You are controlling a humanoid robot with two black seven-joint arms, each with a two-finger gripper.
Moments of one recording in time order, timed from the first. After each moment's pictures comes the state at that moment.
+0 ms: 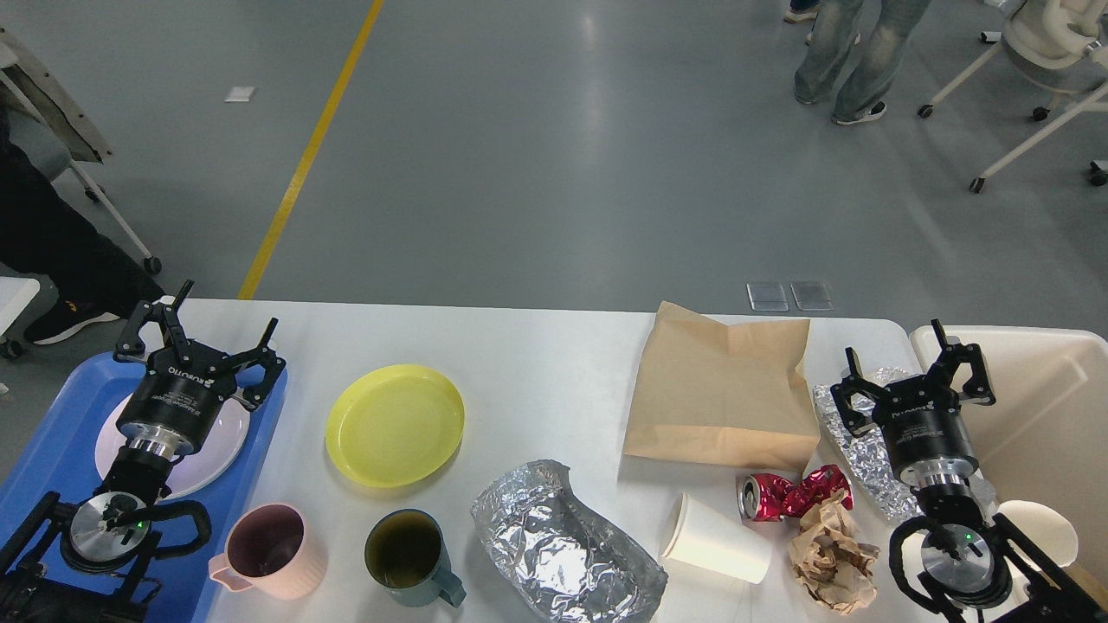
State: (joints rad) left arm -0.21 0.24 -1.46 -0.95 0.12 -0.48 -0.02; right arm 0.15 -0.23 1.25 0.92 -0.20 0.34 0.41
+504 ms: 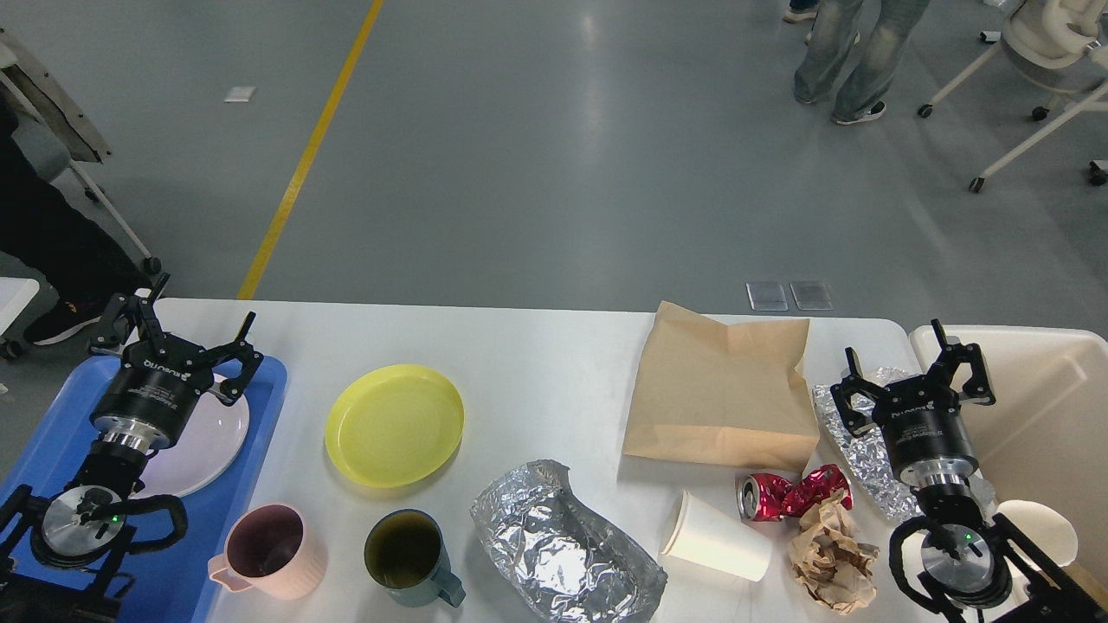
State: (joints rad) left arm -0.22 0.32 -1.44 -0.94 0.11 -0.47 -0.03; right arm 0.15 -0.23 1.25 0.92 -0.20 0.34 0.41
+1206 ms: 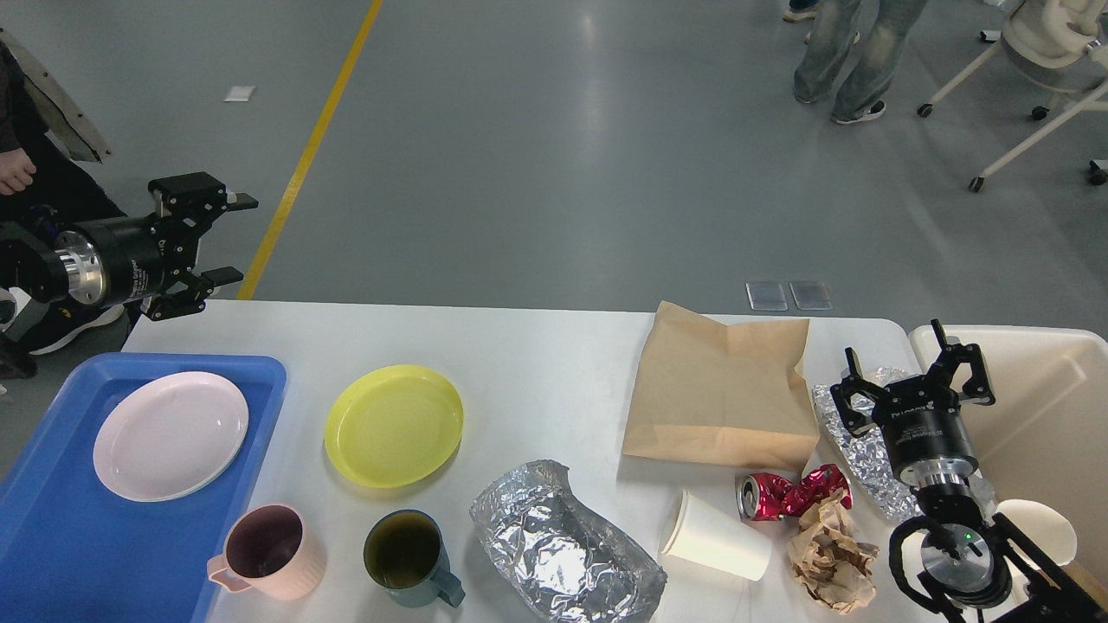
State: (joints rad) left arm -1.30 0.83 0.25 -0.86 0.11 -0.51 -0.03; right arm 0.15 -0.23 1.25 0.92 -0.20 0.34 0.41
